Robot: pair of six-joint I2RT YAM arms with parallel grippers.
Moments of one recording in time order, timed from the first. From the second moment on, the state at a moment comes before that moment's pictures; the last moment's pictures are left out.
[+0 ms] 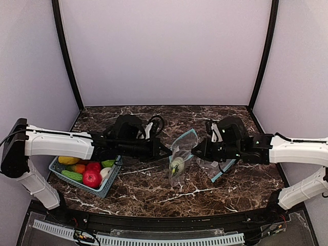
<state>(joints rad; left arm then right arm) -0.97 1.55 0.98 0.06 0.26 -0.91 0.92 1.23 0.79 -0.17 0.00 0.89</state>
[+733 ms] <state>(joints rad) -0.97 1.56 1.00 0.06 0.31 -0.82 0.95 1.45 0.96 -0.27 -0.08 0.80</state>
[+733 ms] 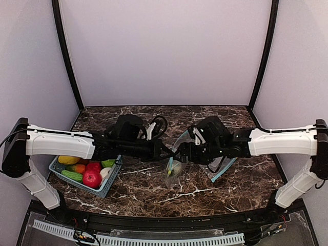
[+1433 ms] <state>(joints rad) -0.97 1.55 0.98 0.05 0.27 -0.82 0.98 1.67 0.99 -0.29 -0.11 0.81</state>
